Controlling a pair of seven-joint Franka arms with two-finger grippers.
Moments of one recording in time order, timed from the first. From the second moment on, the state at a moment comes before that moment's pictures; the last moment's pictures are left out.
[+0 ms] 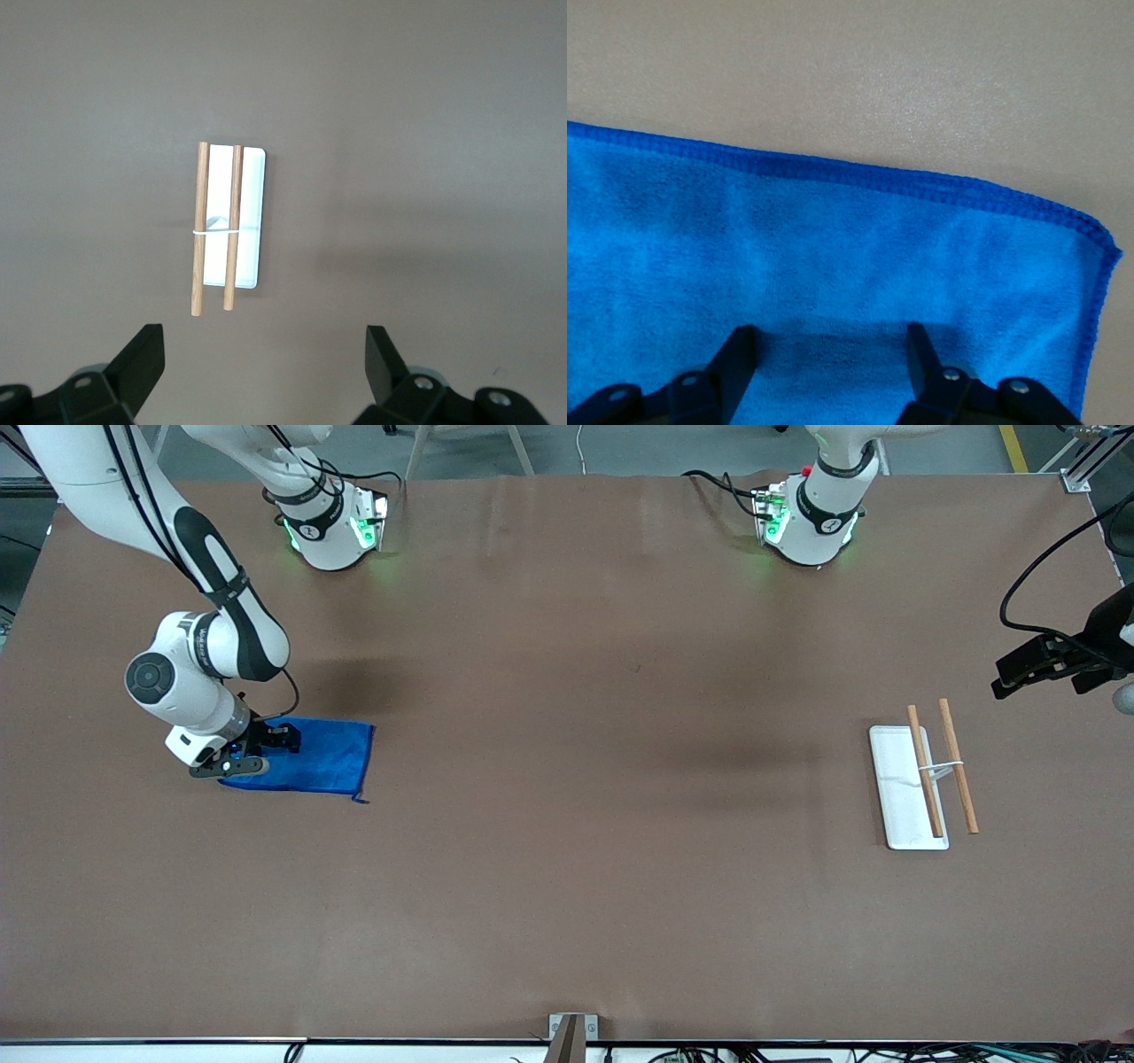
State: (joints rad) left arm 0.01 0.05 0.00 -1.54 0.00 1.63 -0.04; right arm -0.04 0.35 -0.06 -2.37 -0.01 2.68 -0.19
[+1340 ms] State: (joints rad) left arm 0.01 0.06 0.00 -1.54 0.00 1.63 -0.04; right arm 0.05 0.26 0.08 -1.75 0.03 1.80 0.06
